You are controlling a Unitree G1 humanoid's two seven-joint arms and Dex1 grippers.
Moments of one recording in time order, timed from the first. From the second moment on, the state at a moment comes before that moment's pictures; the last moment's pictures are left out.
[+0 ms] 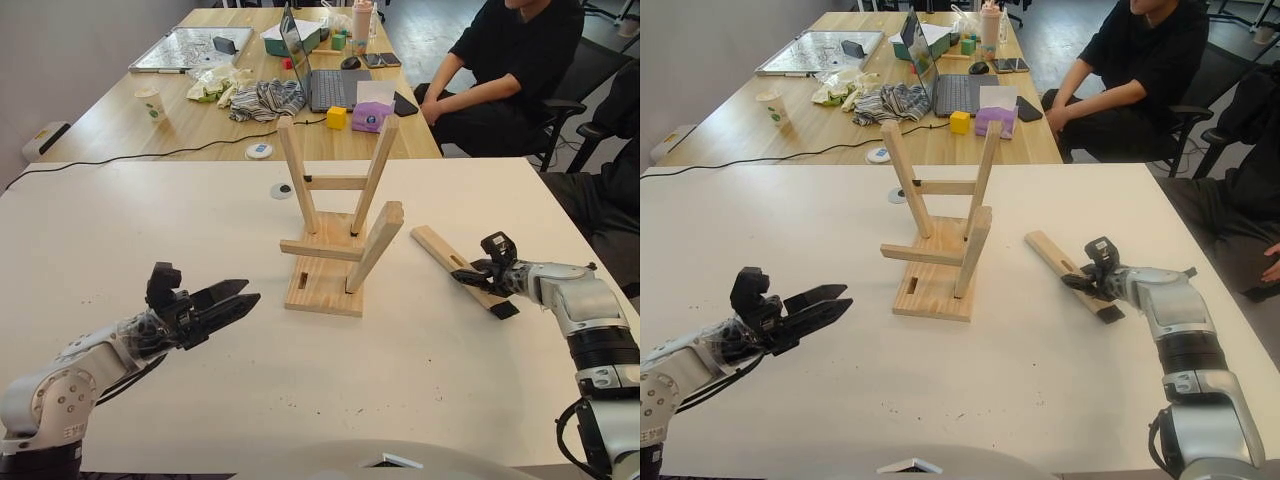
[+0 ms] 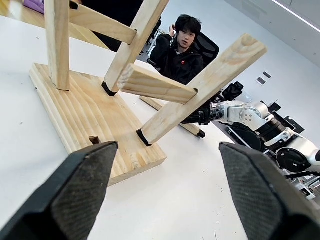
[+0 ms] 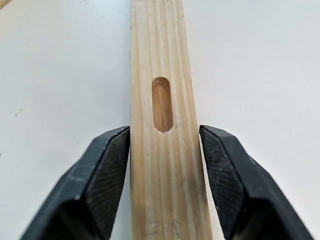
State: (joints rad) left arm 0.19 0.66 0.37 -0.32 -1.04 0.83 -0.89; right arm -0.38 -0.67 0.04 0.35 0.19 0.69 0.72
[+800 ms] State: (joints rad) left arm -0.50 0.53 0.29 -0.33 -1.45 0.83 -0.39; right arm -0.78 -0.43 -0.22 -0.09 0.87 0.65 0.84
